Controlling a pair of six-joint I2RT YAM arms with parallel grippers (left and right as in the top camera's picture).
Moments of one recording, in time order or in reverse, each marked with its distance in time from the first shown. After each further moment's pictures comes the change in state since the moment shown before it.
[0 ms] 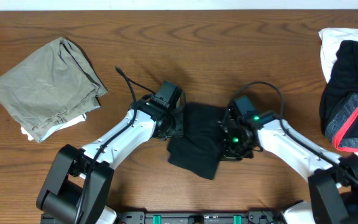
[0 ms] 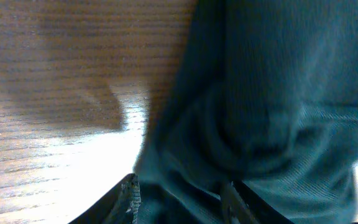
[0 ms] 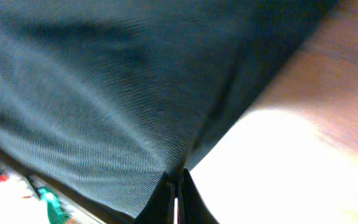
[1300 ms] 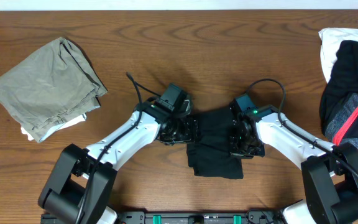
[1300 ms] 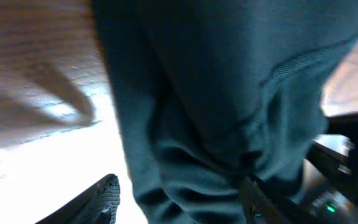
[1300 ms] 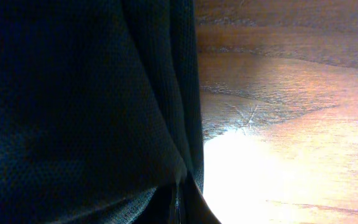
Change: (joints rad) left arm -0.033 0.005 -0.001 0.011 0.261 -0.018; right arm -0.028 0.095 0.044 -0.072 0.306 0.096
